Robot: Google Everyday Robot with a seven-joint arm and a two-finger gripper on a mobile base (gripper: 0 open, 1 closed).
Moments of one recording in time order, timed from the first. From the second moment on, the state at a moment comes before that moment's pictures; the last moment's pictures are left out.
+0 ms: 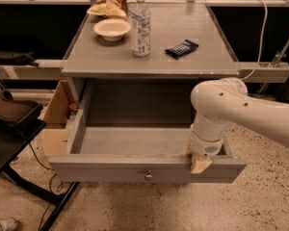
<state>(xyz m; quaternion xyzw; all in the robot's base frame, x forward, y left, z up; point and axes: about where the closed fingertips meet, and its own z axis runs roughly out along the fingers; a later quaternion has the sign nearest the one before) 0.454 -0.159 0.639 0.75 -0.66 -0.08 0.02</state>
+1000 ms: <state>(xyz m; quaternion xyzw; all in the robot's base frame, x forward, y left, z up) 0.428 -0.158 0.647 0.75 -0.65 -0.08 0.03</state>
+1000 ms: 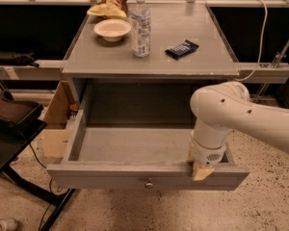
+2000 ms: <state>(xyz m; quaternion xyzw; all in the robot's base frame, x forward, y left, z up) 0.427 -0.158 0.648 0.75 -0.65 -0.08 0.03</state>
